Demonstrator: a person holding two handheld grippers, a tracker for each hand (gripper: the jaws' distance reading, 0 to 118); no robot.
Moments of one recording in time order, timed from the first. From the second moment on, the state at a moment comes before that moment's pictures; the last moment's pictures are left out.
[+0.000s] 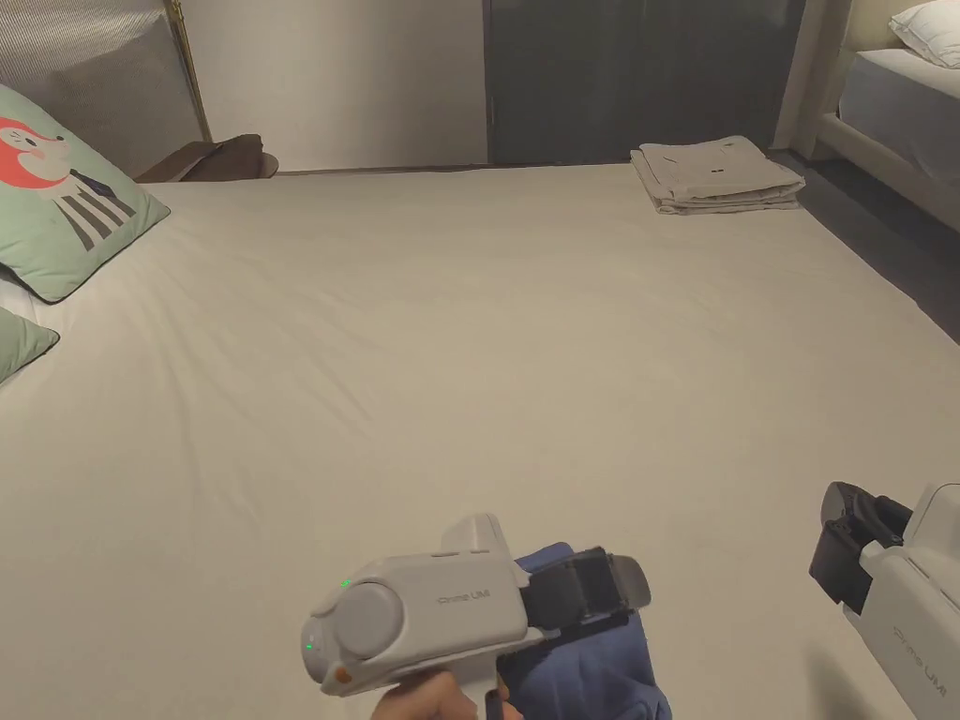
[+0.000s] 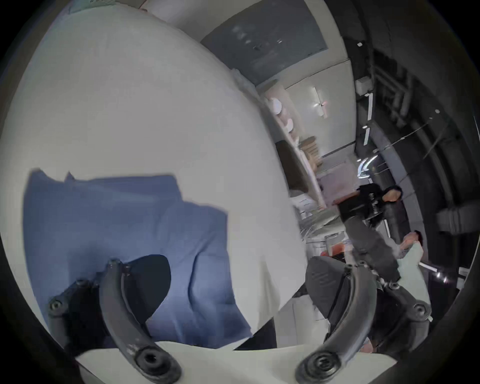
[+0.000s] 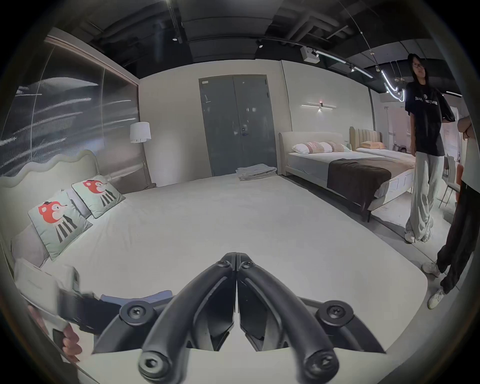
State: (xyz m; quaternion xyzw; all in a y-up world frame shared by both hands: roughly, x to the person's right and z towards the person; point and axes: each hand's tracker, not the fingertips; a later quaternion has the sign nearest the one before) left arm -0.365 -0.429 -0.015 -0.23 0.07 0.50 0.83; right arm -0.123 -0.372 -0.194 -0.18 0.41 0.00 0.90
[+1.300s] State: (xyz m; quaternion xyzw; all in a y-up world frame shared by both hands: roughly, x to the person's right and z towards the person) left arm -0.367 -0.393 0.083 -0.20 0.22 0.32 0.90; right arm -0.182 -0.412 -0.161 -0.29 0.53 0.07 0.79
